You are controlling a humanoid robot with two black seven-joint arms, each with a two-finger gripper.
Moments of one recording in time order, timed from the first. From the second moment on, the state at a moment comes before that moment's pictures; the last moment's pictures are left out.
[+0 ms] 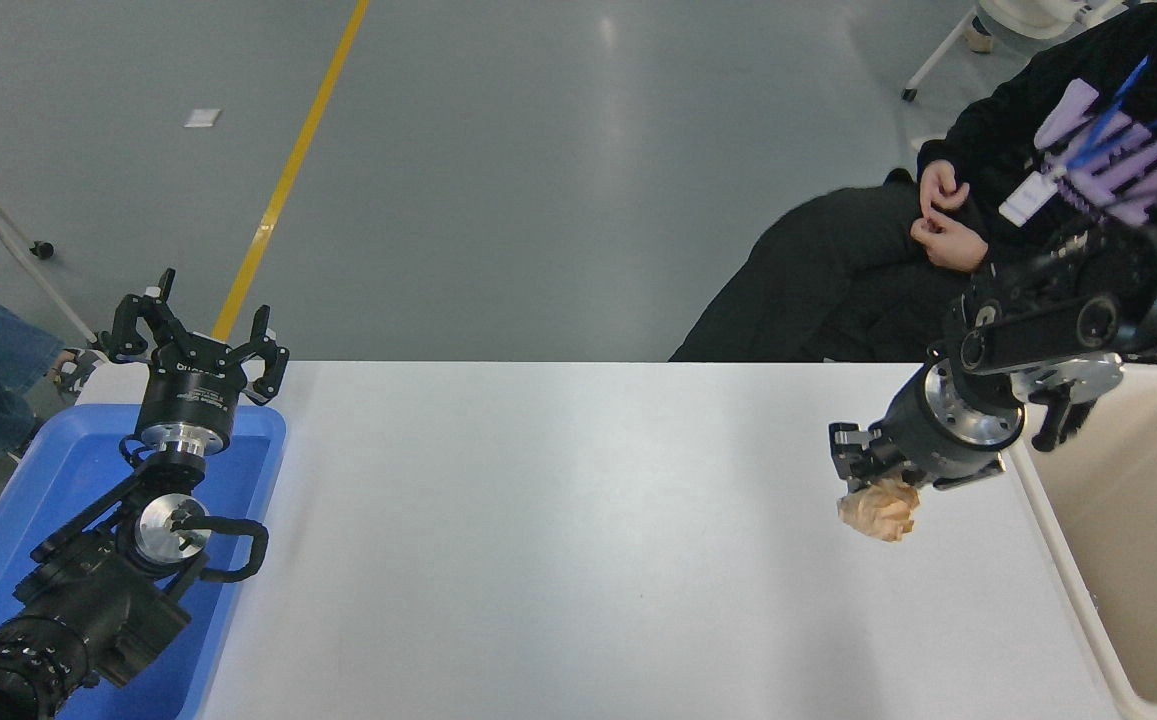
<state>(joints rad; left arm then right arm) -0.62 0.21 -0.90 -0.40 -0.07 -0.54 -0.54 2.07 -0.28 -1.28 1.50 0.01 0.49 -0.09</state>
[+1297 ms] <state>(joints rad) -0.62 0.21 -0.90 -0.40 -0.07 -0.54 -0.54 2.40 -0.47 -1.48 1.50 0.09 0.73 -0.10</state>
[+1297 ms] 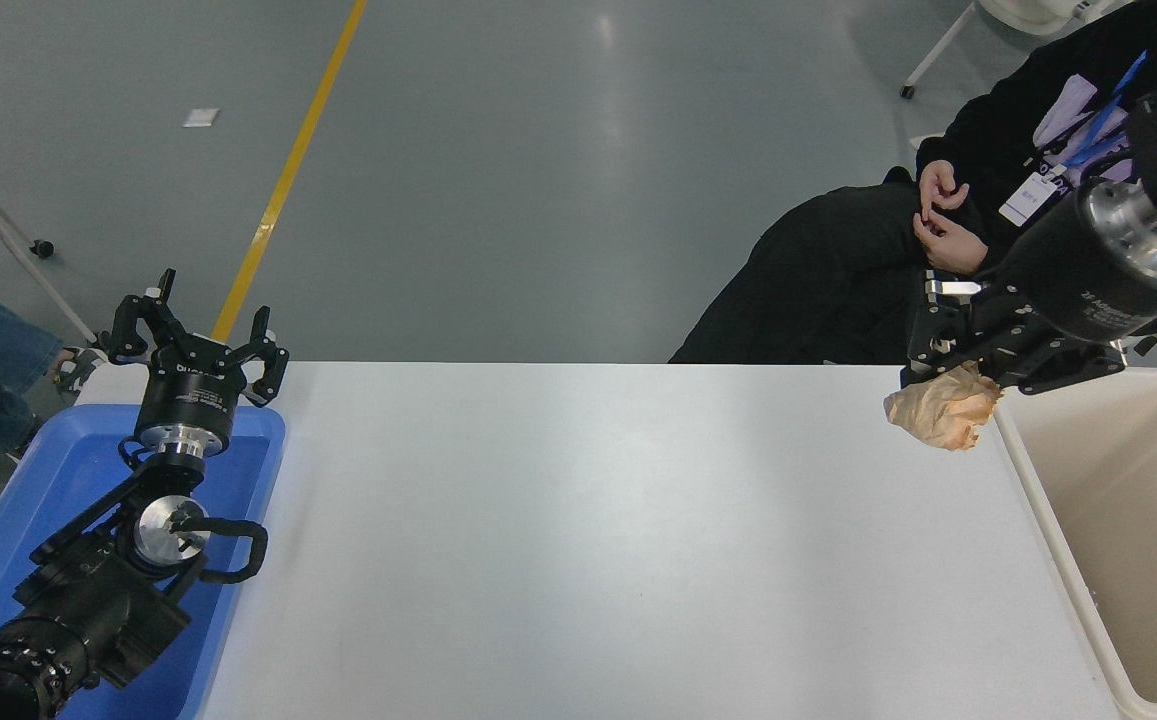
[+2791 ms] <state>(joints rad) -0.62 0.21 -0.90 -0.40 -0.07 -0.54 -0.54 0.82 -0.47 -0.97 0.15 0.02 0.10 -0.09</state>
